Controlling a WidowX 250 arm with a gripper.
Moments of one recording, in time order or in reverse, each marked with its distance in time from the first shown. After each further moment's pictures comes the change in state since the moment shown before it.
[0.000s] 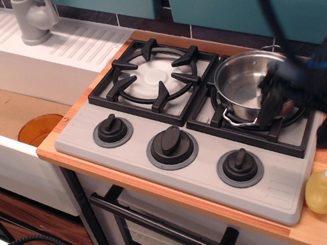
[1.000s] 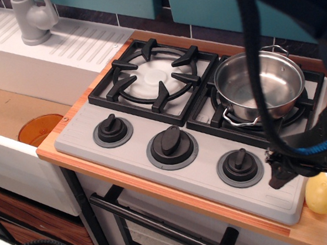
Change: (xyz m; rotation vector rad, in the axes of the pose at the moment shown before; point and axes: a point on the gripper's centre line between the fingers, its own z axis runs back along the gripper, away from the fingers) arm -0.043 -0.034 -0.008 -0.068 -0.085 0.148
